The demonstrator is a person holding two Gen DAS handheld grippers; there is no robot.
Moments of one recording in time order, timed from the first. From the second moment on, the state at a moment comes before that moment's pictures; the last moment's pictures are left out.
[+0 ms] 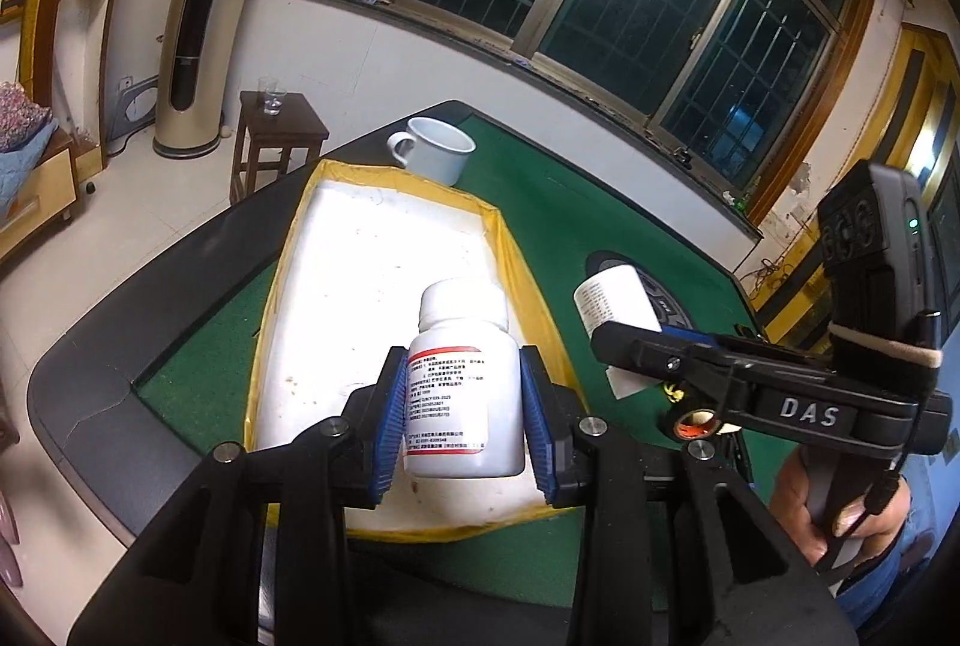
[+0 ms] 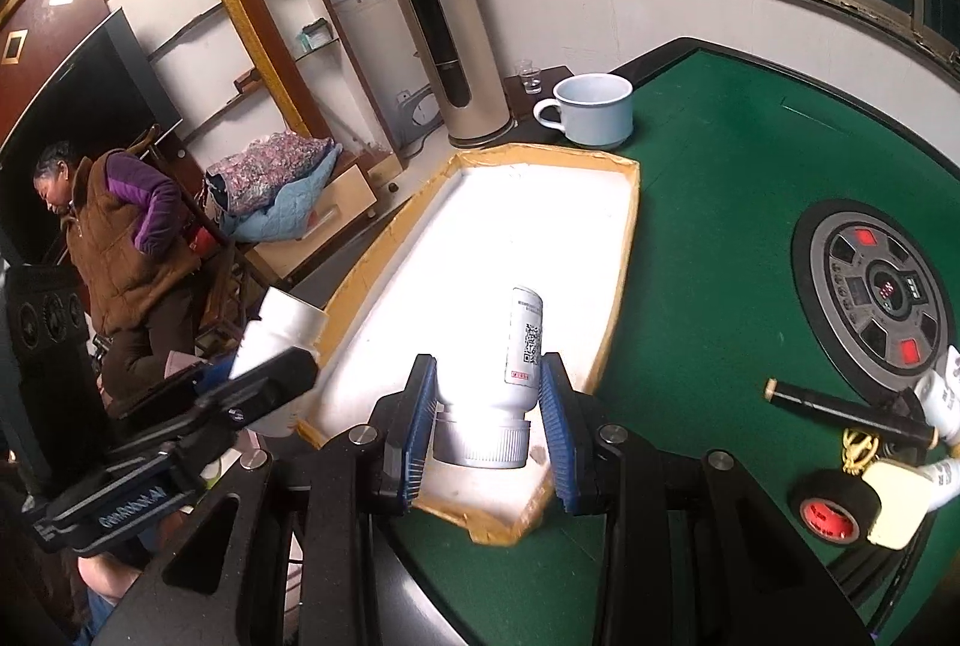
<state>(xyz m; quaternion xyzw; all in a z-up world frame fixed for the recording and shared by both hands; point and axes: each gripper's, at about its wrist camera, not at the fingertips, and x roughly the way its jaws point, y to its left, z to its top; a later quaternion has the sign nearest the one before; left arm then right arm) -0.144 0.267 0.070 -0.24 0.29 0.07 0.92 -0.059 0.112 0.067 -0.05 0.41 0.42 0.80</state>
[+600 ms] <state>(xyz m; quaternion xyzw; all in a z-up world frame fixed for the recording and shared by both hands) -0.121 0.258 0.037 -0.19 0.36 0.08 0.91 -0.024 0.168 0.031 -0.09 0.48 0.40 0.78</state>
